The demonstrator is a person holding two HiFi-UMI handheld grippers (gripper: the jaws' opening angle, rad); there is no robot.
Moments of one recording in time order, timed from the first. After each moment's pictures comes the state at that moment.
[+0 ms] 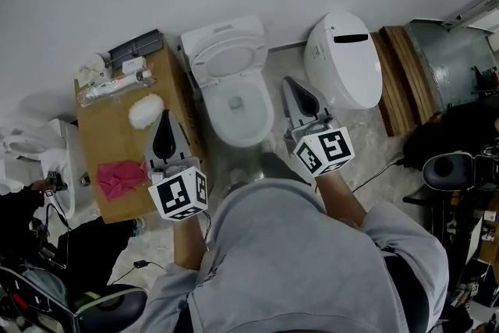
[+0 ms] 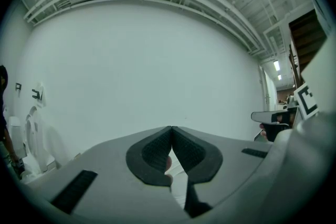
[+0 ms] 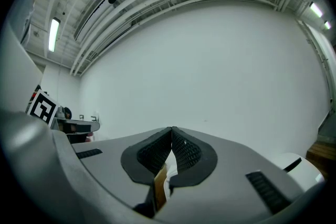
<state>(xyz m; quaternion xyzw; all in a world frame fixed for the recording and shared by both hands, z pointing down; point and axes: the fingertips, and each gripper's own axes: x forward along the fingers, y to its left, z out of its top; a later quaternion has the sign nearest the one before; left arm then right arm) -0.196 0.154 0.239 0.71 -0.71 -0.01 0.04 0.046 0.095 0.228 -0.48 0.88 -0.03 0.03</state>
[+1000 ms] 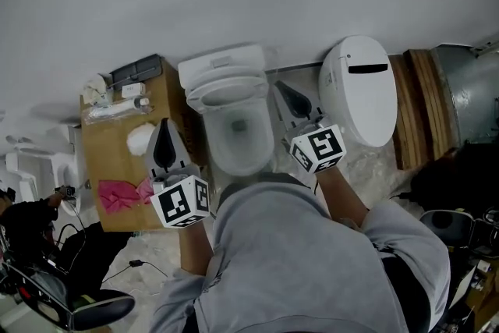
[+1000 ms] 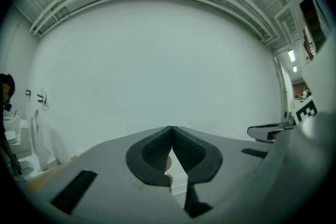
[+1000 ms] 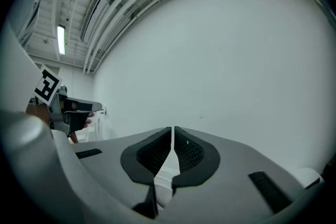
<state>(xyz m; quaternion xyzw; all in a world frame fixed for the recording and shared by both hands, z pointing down) -0.124 0.000 0.225 0.65 -0.76 0.00 0.04 0.095 -0.097 0.261 -0.39 0.92 -0.03 -0.01</state>
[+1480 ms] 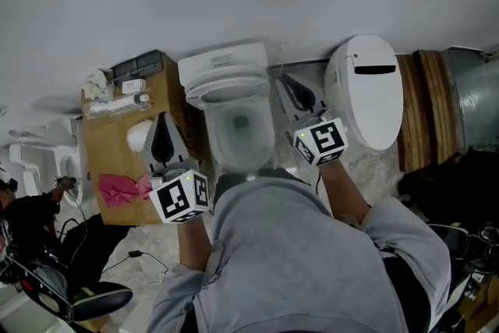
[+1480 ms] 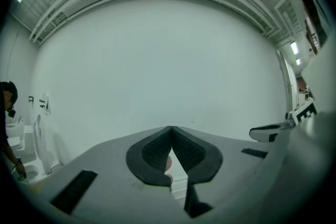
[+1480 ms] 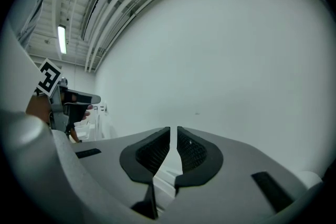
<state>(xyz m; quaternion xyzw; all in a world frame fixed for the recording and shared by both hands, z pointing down) -0.115 -0.037 0.226 0.63 -0.77 0.02 0.03 0.108 -0.143 0.280 -0.38 0.92 -0.03 -0.03</state>
